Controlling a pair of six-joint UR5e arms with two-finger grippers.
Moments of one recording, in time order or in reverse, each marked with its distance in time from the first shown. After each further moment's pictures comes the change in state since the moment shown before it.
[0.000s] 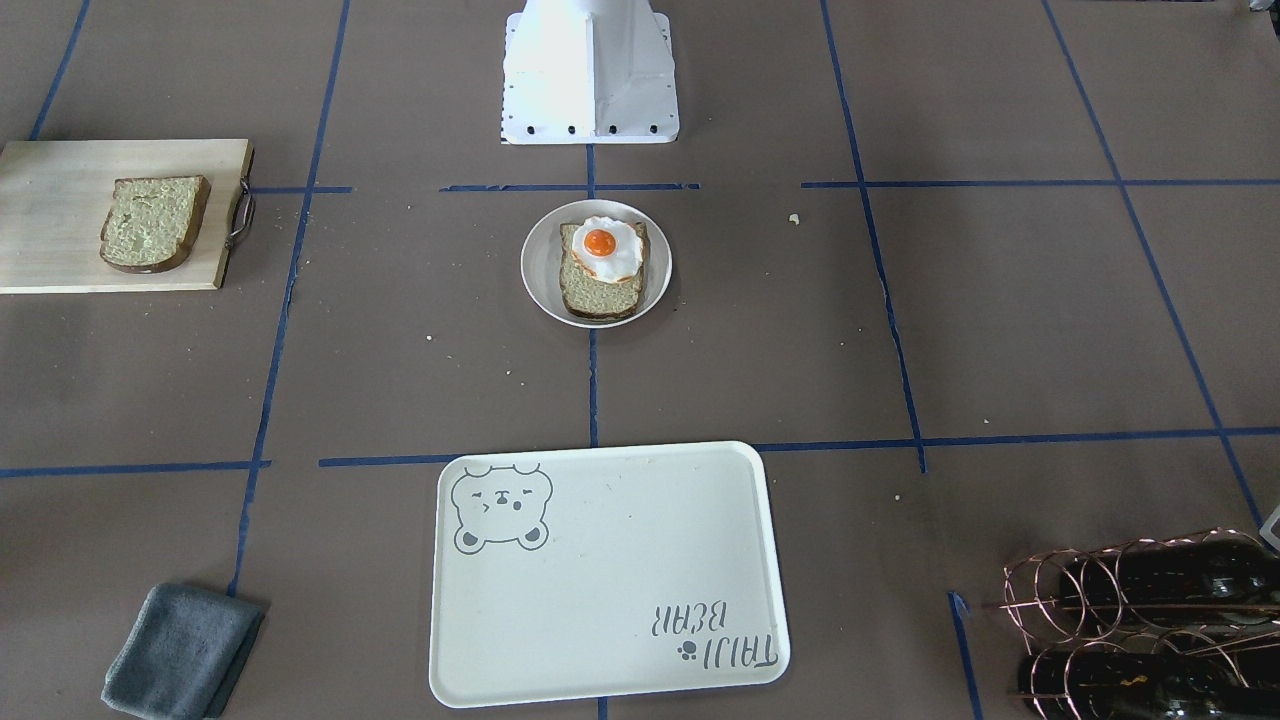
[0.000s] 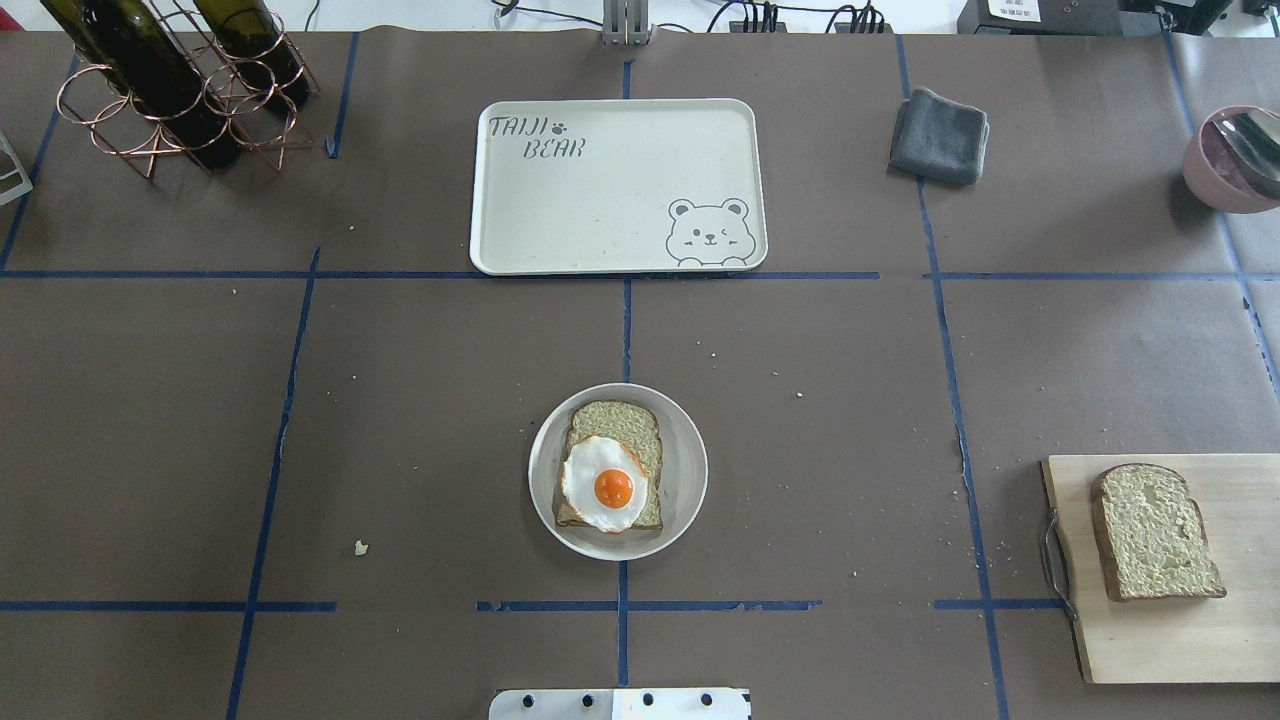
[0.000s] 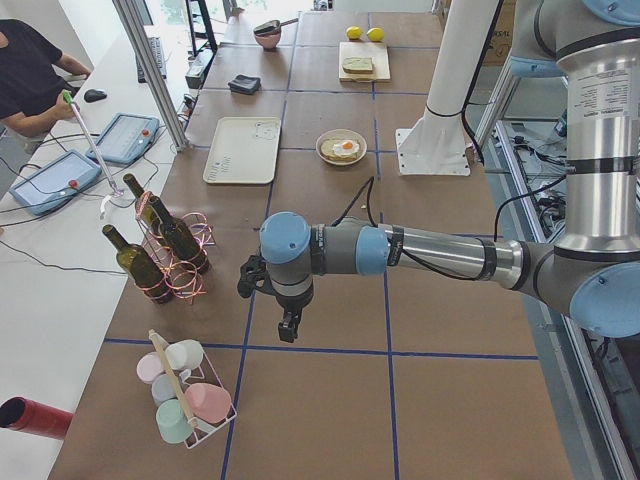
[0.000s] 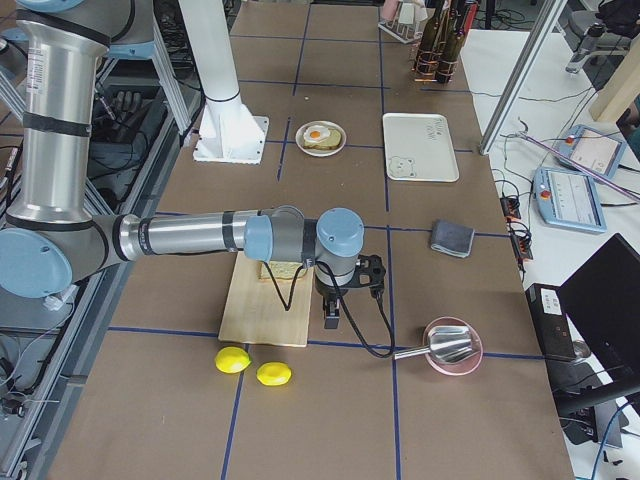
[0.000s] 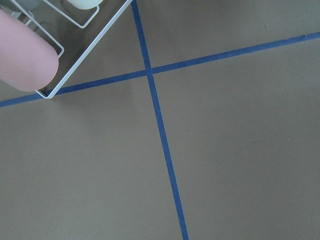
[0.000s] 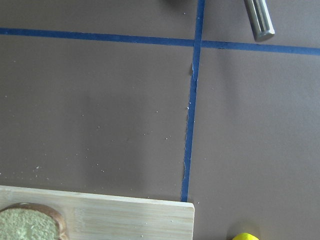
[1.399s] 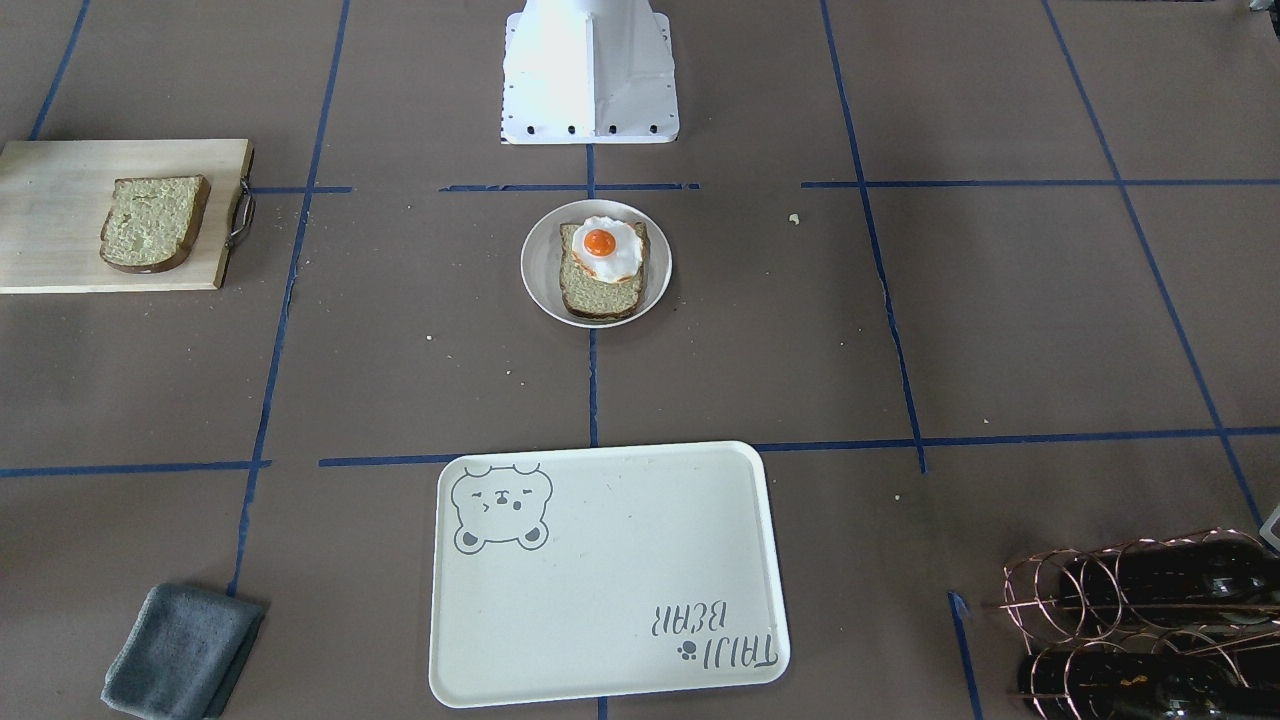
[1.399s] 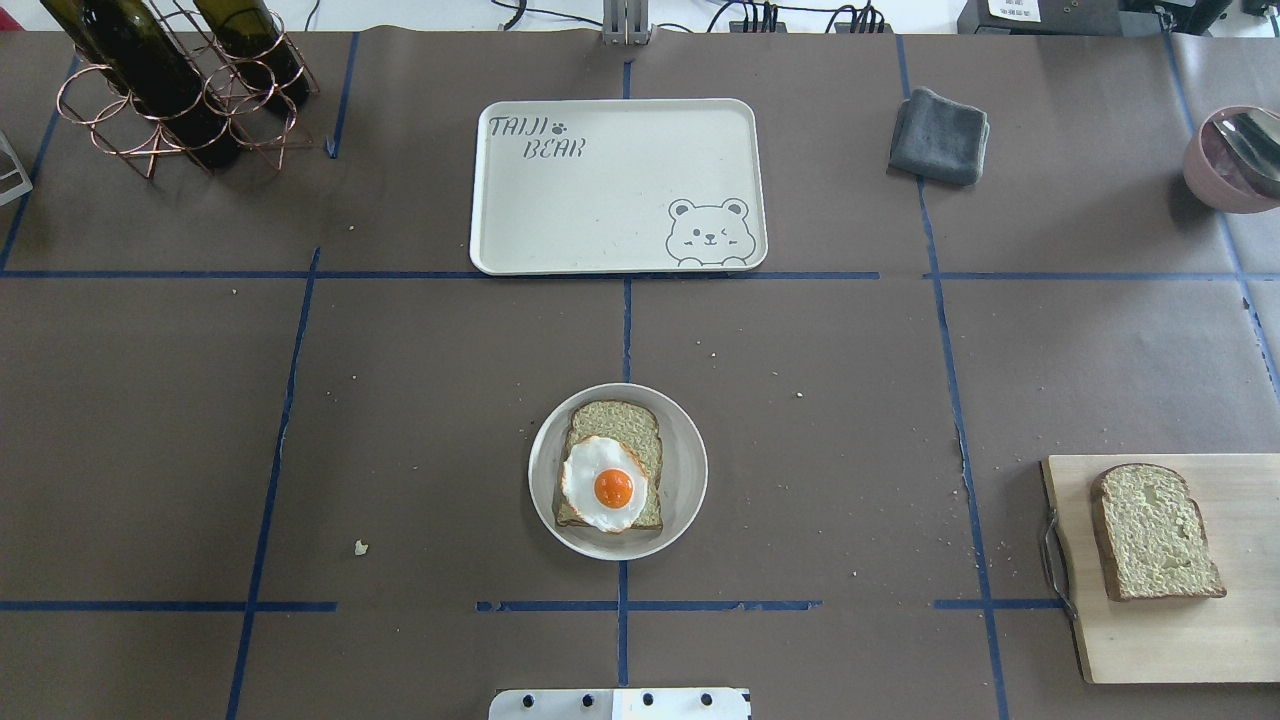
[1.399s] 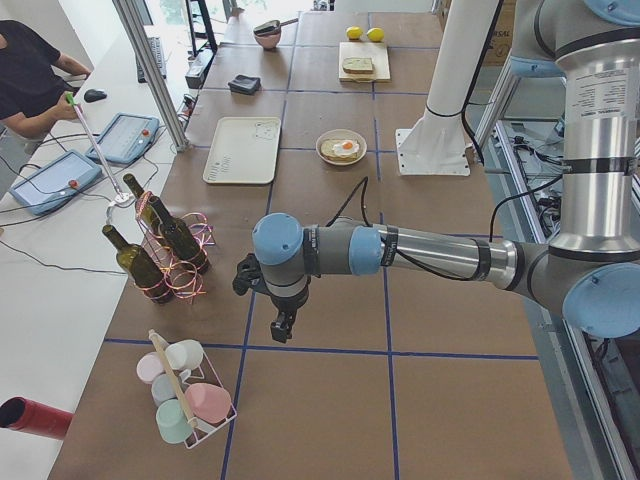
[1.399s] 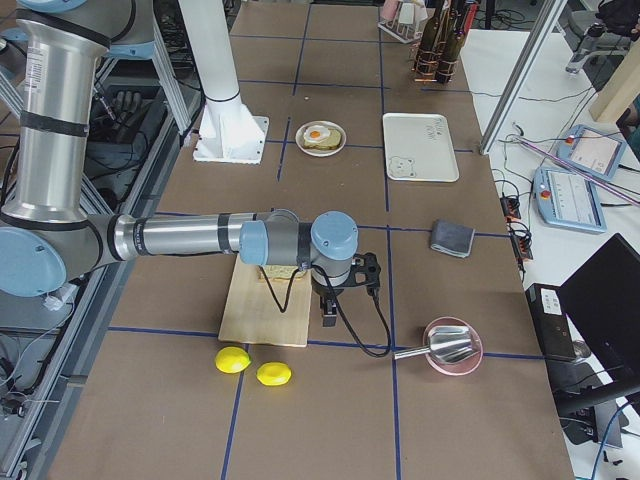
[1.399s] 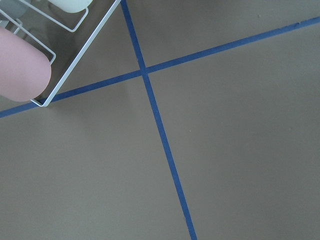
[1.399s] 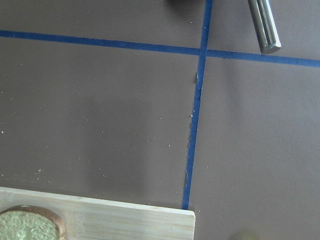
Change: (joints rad) left arm -0.002 -0.028 0.025 0.007 -0.005 0.103; right arm -0.033 -0.063 0.006 0.100 0.088 -0.003
